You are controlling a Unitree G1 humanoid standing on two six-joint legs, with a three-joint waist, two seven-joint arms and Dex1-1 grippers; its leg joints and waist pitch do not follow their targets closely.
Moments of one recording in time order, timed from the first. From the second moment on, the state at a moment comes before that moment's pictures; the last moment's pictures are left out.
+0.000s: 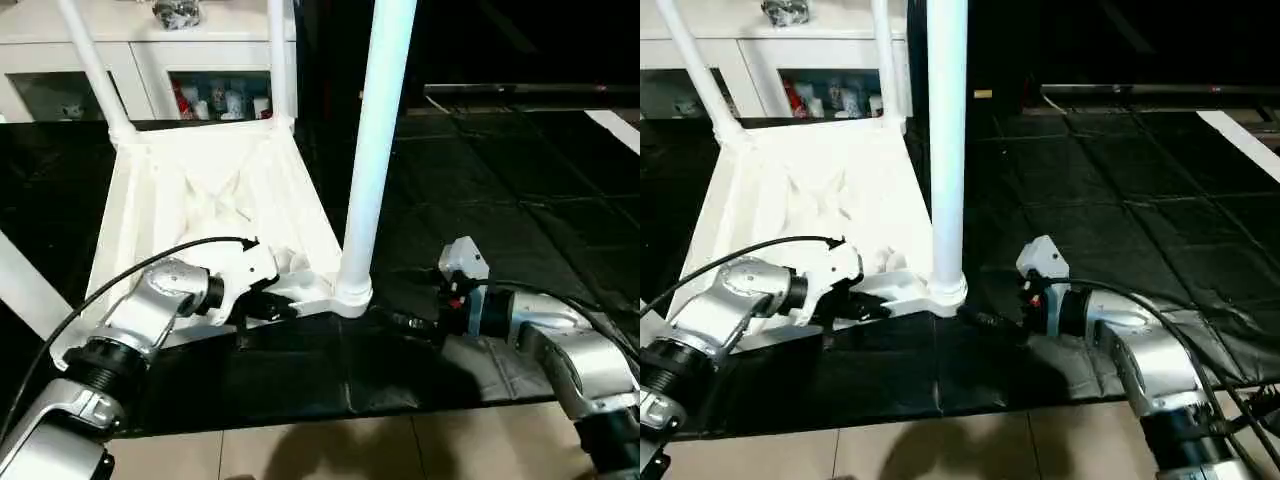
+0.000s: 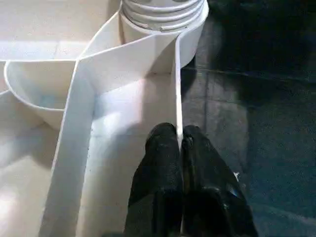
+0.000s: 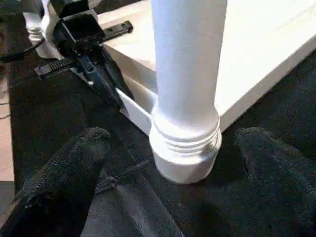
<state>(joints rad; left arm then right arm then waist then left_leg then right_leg) -0.56 0.51 -0.36 0.51 -0.06 0.14 -1.21 -0.33 -0.46 0.12 0.19 0.32 0.31 1.05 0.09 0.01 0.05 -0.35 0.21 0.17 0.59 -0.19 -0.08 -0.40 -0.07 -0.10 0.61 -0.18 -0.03</state>
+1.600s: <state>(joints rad) -0.70 0.42 -0.39 0.74 0.00 0.03 -1.35 -0.59 -0.37 0.19 0.65 0.22 0.11 1.32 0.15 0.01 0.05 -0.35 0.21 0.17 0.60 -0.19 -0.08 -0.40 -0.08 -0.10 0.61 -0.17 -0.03</state>
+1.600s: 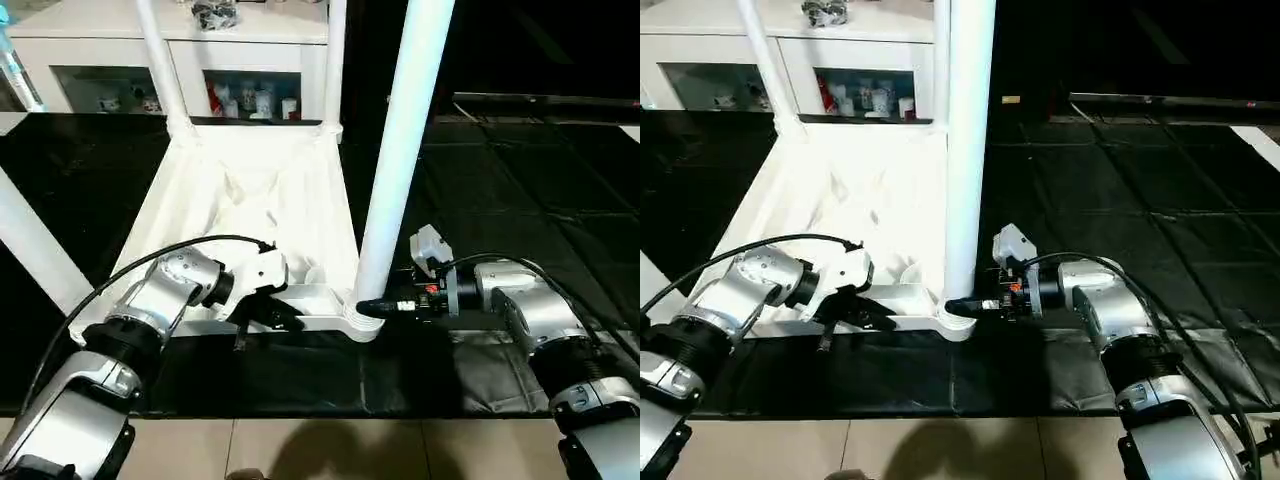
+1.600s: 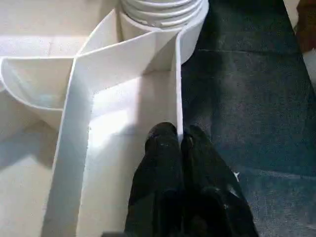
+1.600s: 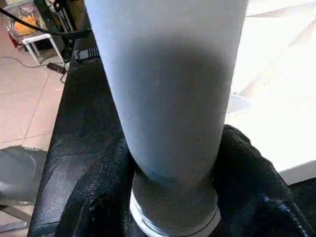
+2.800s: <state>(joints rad) -0.85 0.22 -0.28 0.98 0.07 0.13 -0.93 -0.69 -0.15 0.08 0.77 0.02 0.25 0.47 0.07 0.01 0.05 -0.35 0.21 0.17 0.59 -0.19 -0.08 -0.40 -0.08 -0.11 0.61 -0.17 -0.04</state>
